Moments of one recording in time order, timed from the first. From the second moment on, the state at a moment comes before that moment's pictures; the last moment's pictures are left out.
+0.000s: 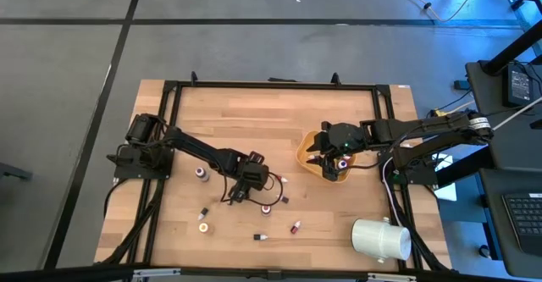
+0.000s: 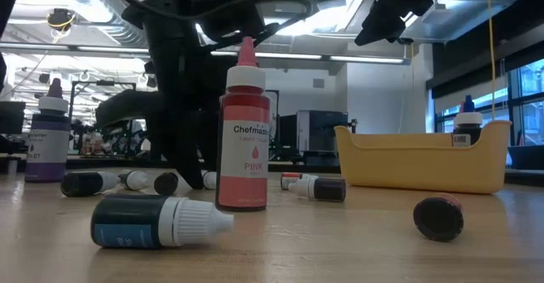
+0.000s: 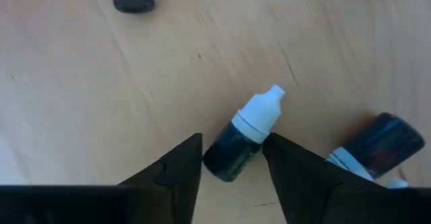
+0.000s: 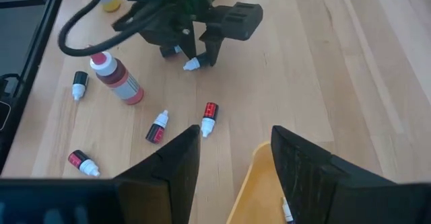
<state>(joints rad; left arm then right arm) -0.18 1.85 1.07 -0.47 -0.09 0.29 0.09 1.21 0.97 -0.50 0.04 0.15</state>
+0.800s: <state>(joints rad) -0.15 1.66 1.07 -0.31 -0.28 0.13 0.09 1.21 1.07 -0.68 0.04 0.20</state>
